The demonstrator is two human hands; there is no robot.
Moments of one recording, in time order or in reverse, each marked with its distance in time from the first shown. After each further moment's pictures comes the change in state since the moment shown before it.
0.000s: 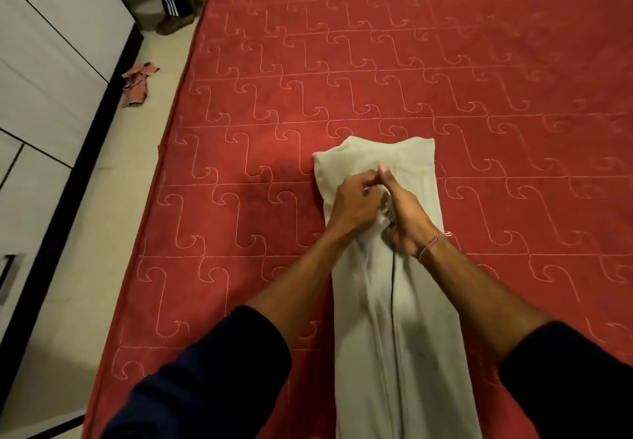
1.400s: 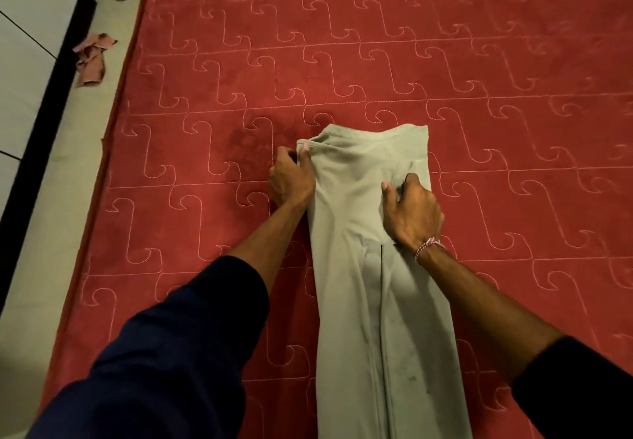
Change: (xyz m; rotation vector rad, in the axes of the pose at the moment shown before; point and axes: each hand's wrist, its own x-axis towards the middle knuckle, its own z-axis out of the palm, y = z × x) left_hand 0.099 -0.079 -0.022 0.304 0.519 -0.325; right_hand 0.062 0.026 -0.044 -1.146 0.585 -0.438
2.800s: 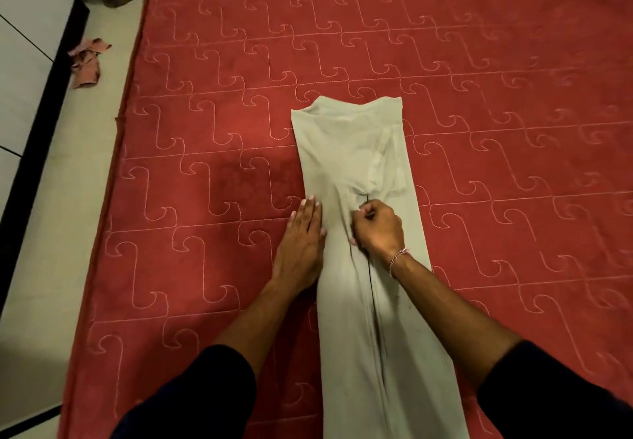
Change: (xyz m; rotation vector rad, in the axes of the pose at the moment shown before) left_hand -0.167 -0.131 -0.059 0.508 -0.442 0.762; right_hand -0.136 -0.006 -0.025 0.418 -0.283 0.248
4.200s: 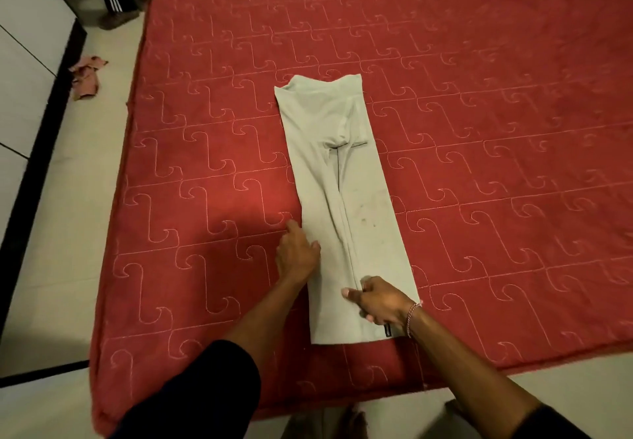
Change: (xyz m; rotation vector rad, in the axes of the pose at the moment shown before) left_hand -0.141 0.090 -0.016 -0.269 -0.023 -0.557; right_hand -0.215 0.138 -0.043 0.000 -0.622 0.221
